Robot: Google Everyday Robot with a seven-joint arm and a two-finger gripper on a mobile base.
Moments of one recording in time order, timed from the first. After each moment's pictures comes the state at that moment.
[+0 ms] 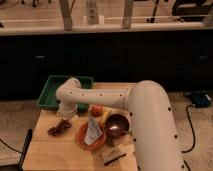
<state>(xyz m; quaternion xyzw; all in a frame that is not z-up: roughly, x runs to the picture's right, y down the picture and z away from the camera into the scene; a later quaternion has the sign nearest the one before) -0.228 0.191 0.840 -0.30 -0.28 -0.39 0.83</state>
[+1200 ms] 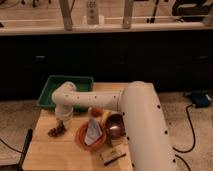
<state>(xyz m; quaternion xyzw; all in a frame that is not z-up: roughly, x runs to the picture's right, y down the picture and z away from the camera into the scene) -0.248 0.213 0.845 -0.30 -0.30 -0.42 0.80</state>
